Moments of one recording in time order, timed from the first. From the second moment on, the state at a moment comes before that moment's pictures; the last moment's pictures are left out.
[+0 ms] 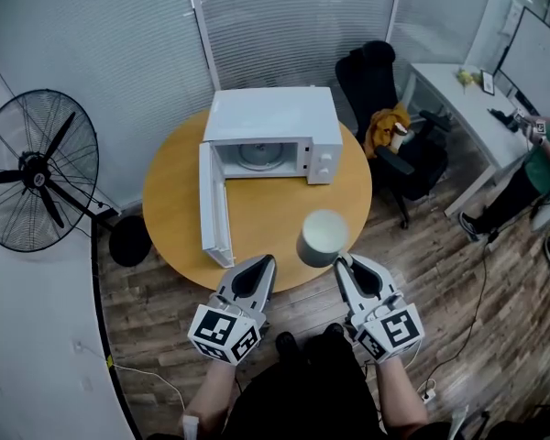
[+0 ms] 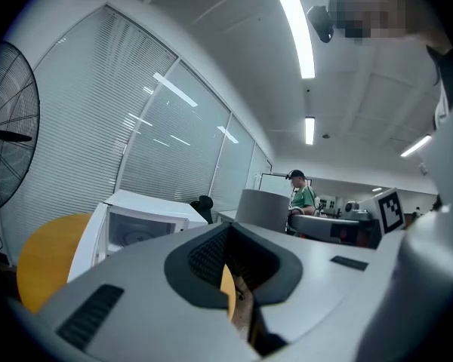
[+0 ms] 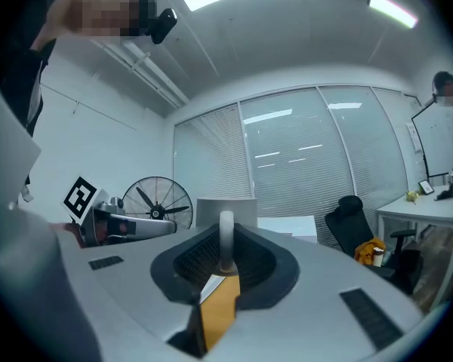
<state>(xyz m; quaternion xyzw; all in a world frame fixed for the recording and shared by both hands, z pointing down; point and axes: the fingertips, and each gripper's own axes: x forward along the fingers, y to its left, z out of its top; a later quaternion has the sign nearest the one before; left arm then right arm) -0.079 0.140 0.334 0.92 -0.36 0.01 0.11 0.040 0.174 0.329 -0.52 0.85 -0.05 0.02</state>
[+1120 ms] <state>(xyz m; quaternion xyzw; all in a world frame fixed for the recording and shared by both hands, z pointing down) -0.044 0.033 0.344 0.89 -0.45 0.02 0.13 0.070 0.036 0.350 -0.43 0.90 -0.06 0.01</state>
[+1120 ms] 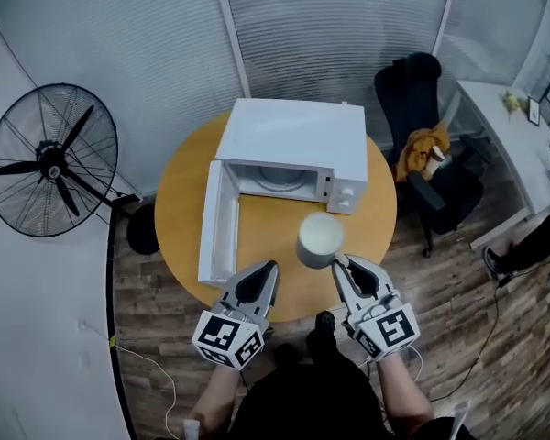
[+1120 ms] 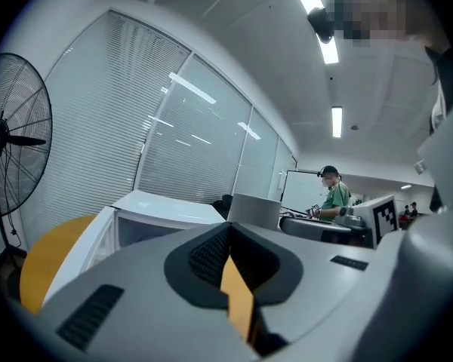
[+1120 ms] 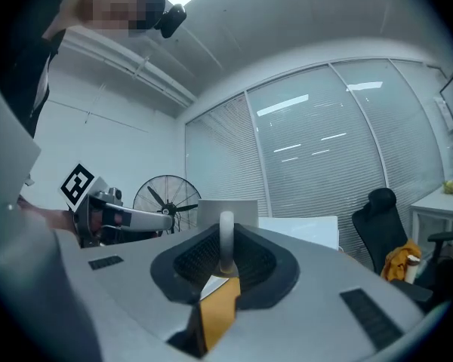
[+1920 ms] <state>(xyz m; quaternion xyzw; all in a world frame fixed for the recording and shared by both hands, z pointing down) -0.022 -0.026 0.365 0.83 -0.54 0.03 0.14 0.075 -0.049 0.385 -0.33 0.94 -0.05 0.01</state>
